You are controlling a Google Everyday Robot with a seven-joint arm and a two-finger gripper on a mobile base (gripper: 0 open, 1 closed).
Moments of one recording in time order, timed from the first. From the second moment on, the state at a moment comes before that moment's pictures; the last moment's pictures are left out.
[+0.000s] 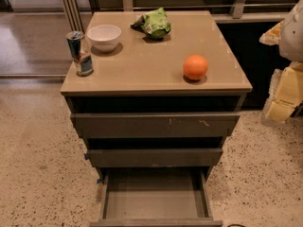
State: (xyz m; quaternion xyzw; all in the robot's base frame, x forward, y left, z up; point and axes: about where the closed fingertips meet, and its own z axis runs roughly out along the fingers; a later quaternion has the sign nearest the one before) arm 0.438 -0.217 0.976 -0.60 0.78 -0.03 0.16
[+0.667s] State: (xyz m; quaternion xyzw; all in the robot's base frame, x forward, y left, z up) arm 0.457 -0.214 0.977 -0.60 0.78 -0.03 0.18
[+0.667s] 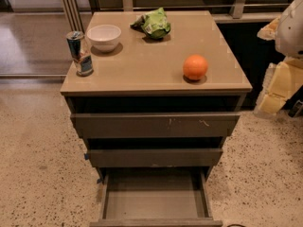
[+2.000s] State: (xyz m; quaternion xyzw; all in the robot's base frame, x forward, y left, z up) arm 0.602 -0.176 0.912 -0.53 0.76 0.10 0.36
